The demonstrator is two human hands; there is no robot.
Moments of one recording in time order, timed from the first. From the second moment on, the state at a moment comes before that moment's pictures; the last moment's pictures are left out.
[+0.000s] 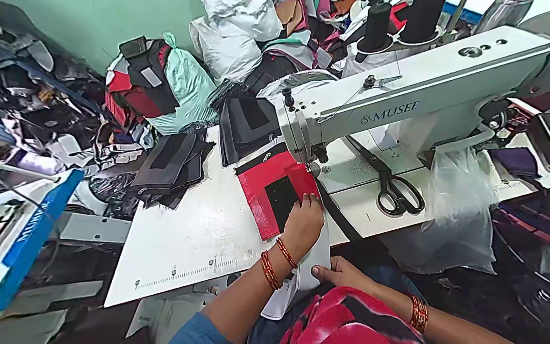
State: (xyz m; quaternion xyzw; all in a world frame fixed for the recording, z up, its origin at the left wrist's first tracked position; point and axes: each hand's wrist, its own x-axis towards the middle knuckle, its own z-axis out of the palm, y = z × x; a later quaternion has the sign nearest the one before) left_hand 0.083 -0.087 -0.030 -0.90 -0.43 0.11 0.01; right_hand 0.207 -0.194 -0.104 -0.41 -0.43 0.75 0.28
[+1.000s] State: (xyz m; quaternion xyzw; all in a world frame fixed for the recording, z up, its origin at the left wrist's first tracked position) left_hand 0.136 -0.076 0.010 -0.74 -0.61 0.18 -0.22; right_hand 0.218 -0.195 -0.049 -0.50 -0.62 0.59 0.14
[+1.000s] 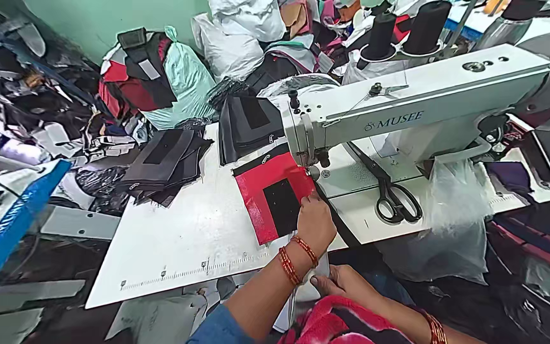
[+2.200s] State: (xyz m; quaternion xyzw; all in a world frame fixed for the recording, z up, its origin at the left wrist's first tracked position) left_hand 0.070 -0.068 -0.039 -0.79 -0.50 -0.18 -0.31; right_hand 0.216 -0.081 -0.058 -0.63 -0.54 0.39 0.40
